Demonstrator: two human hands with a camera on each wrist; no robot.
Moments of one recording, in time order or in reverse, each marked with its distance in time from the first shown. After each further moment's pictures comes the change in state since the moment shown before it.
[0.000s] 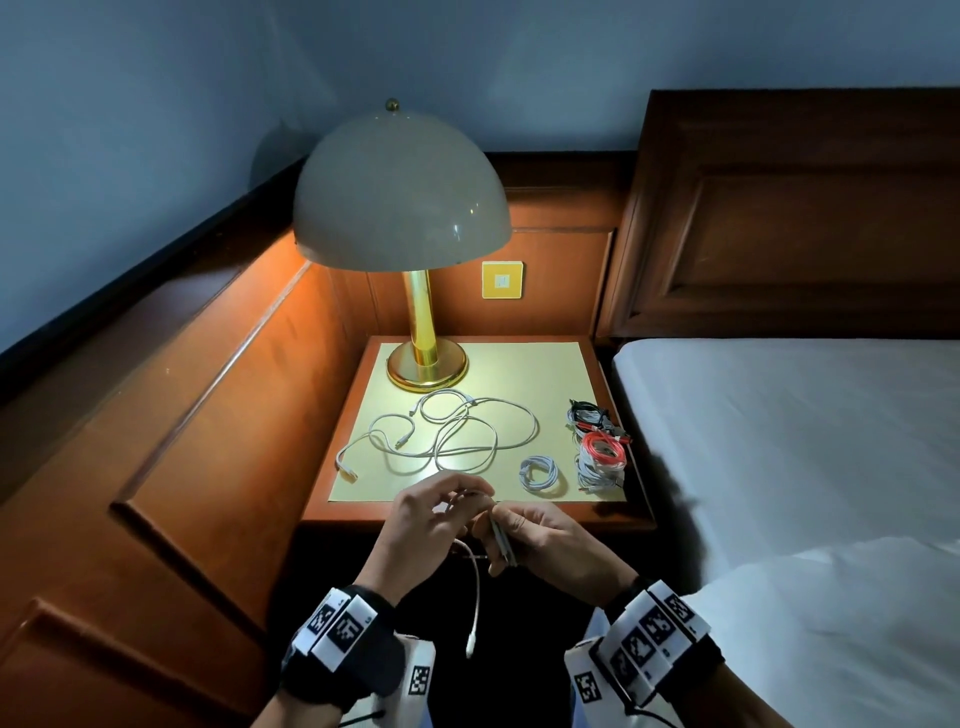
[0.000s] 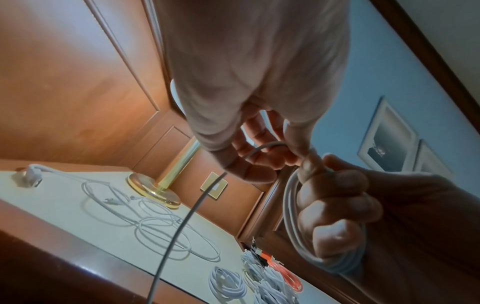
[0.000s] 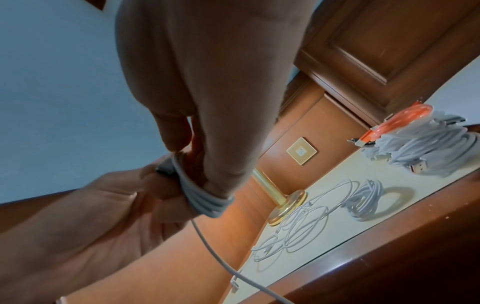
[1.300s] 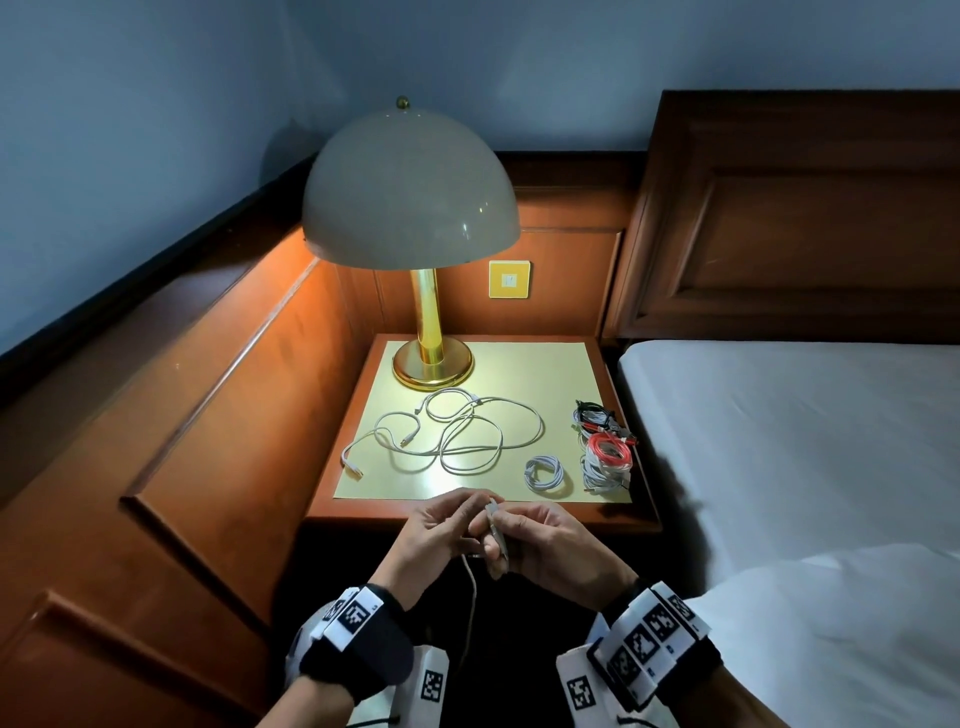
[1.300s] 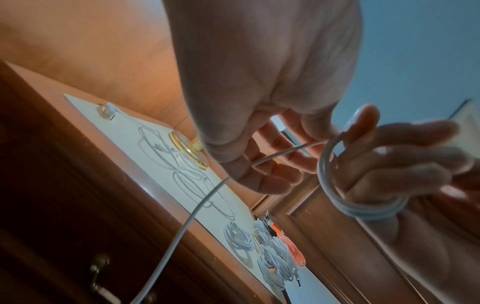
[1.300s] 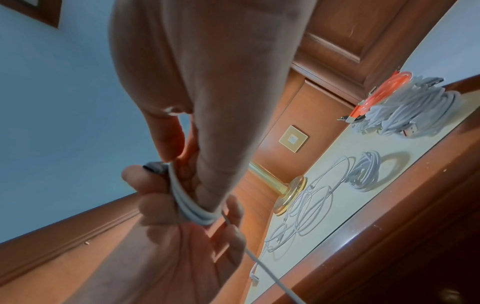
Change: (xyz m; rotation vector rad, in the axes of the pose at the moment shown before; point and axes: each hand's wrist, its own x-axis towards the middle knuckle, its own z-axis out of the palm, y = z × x) left_hand -0.007 -0.021 0.015 -0.643 -0.056 -0.378; right_hand 0.002 -0.002 0.011 0.346 -0.062 0.001
